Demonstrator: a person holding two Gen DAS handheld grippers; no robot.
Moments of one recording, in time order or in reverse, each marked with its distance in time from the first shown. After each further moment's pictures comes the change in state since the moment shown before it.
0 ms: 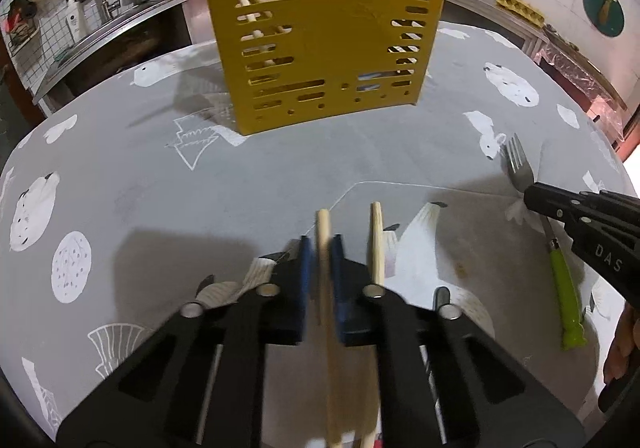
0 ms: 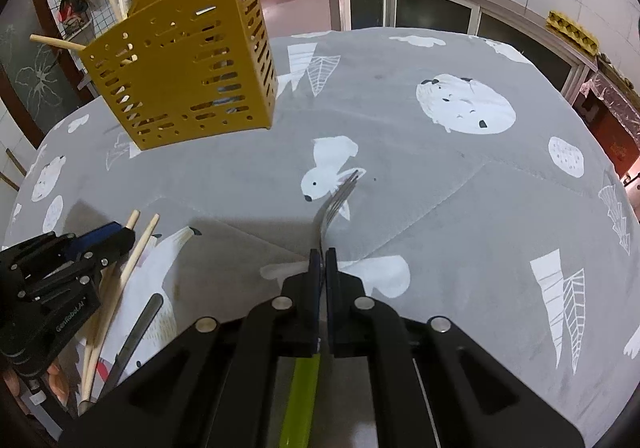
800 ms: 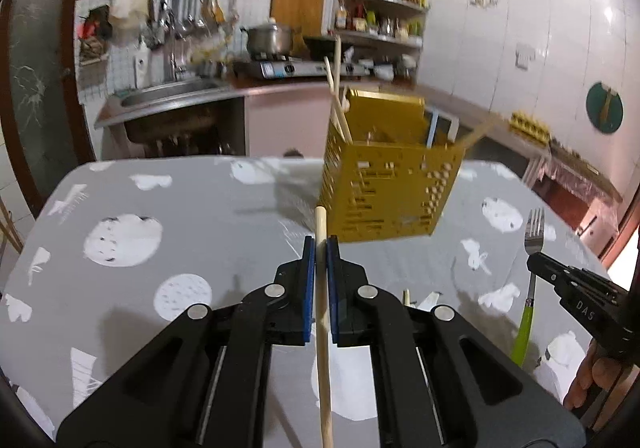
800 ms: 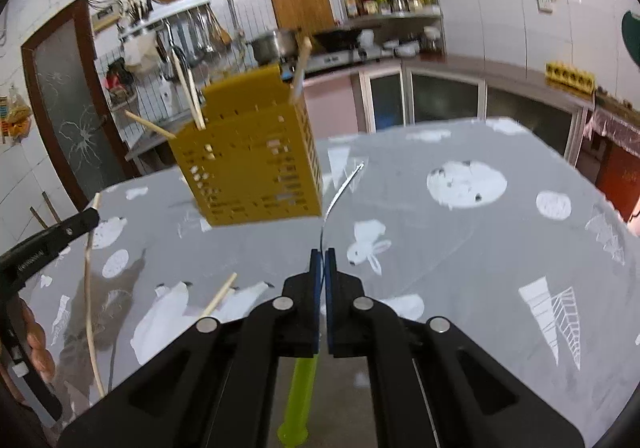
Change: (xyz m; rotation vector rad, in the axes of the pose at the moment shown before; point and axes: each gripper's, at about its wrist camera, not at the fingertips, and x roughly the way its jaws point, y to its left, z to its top) left arm -0.125 0.061 -0.022 -0.175 -0.430 0.037; right arm -0.078 0.009 -0.024 0.018 -0.405 0.123
